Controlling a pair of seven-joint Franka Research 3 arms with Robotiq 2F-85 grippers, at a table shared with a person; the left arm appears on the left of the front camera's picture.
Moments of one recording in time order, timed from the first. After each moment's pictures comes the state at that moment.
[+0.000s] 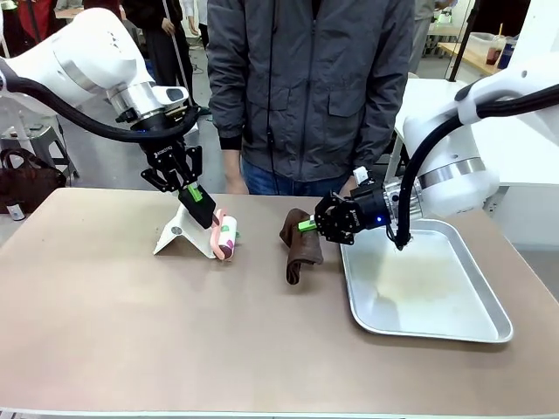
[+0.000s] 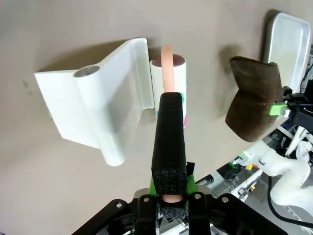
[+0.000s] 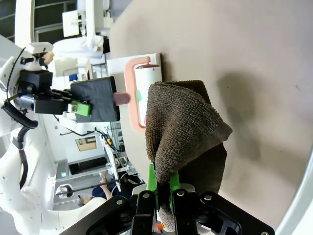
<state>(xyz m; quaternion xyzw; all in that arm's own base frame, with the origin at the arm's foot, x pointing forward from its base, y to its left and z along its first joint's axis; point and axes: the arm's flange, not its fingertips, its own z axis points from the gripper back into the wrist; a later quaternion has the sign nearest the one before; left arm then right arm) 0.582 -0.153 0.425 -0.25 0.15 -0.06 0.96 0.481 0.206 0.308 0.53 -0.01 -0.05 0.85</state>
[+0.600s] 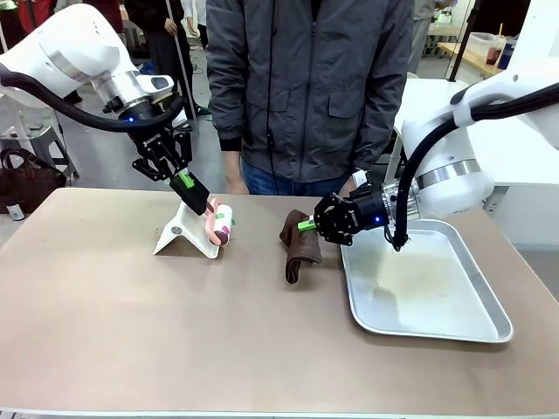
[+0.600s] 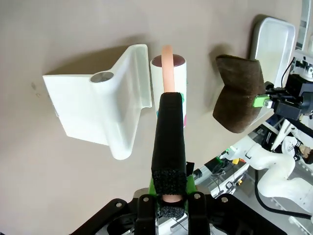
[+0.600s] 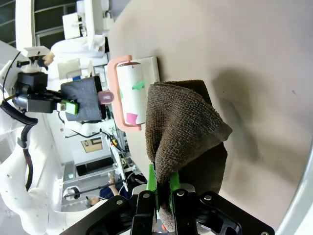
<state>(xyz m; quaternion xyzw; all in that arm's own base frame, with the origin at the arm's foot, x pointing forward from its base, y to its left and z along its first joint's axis) 0.601 -0.124 0.437 -0.28 0.16 -0.05 0.94 0.490 0.205 0.299 0.54 0.01 -0.07 0.84</state>
